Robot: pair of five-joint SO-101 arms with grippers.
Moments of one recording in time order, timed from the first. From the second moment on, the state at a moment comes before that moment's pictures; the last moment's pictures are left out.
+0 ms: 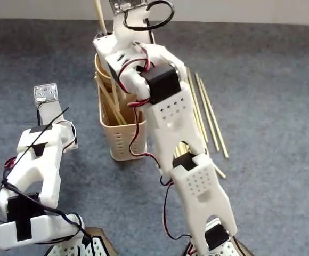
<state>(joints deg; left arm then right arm) -19.5 -7.2 47.5 36.4 7.9 -36.0 40.5 -95.3 82.7 -2.4</state>
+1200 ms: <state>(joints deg) -24.0 -7.7 44.6 37.8 6.6 -23.9 30.7 -92.5 100.4 5.4</state>
